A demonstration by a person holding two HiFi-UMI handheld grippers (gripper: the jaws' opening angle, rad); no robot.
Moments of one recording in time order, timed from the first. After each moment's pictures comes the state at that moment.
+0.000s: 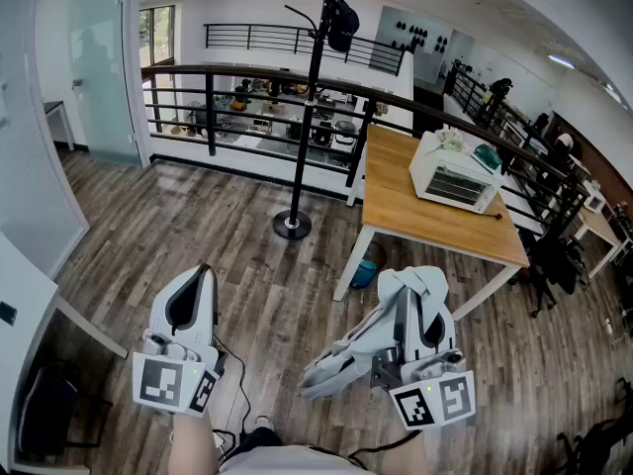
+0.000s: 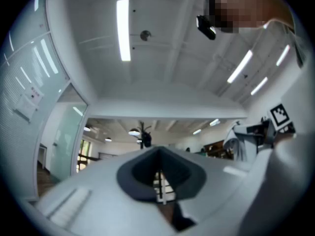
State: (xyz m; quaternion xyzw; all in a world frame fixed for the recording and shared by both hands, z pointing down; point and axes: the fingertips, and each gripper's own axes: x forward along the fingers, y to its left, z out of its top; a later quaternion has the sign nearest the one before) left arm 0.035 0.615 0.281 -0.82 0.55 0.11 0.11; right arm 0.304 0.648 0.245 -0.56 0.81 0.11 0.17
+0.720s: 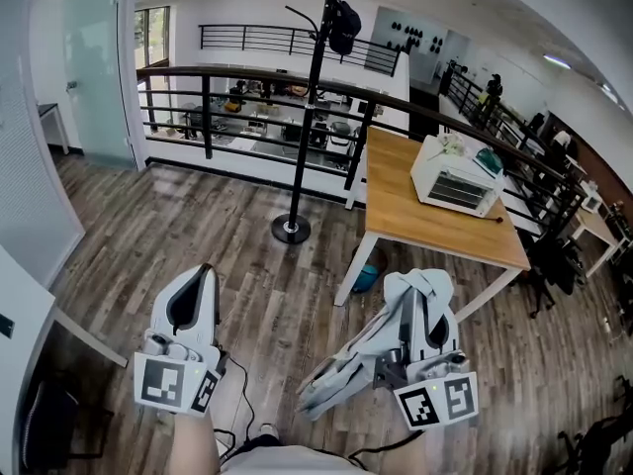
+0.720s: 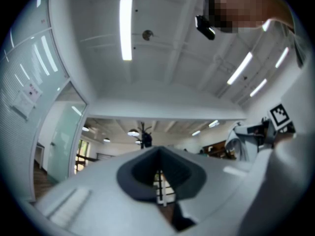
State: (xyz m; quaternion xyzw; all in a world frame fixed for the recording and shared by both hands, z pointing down) left arm 0.006 0.581 0.278 -0.82 0.55 0.11 0.11; right arm 0.284 0.617 0.244 -0.57 0.79 0.10 0.17
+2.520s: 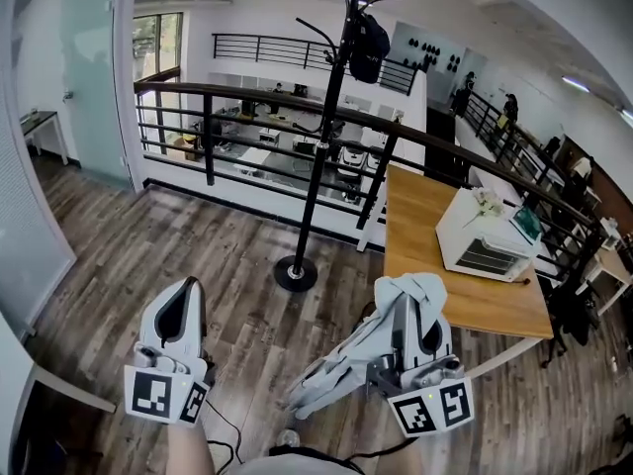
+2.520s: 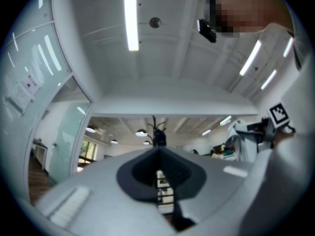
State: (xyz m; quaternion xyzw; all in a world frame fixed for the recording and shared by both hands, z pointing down) left arm -0.011 0.295 0.281 -0.79 0.59 0.12 0.11; right arm 0.274 0.308 0.232 -0.52 0.82 0.10 0.21
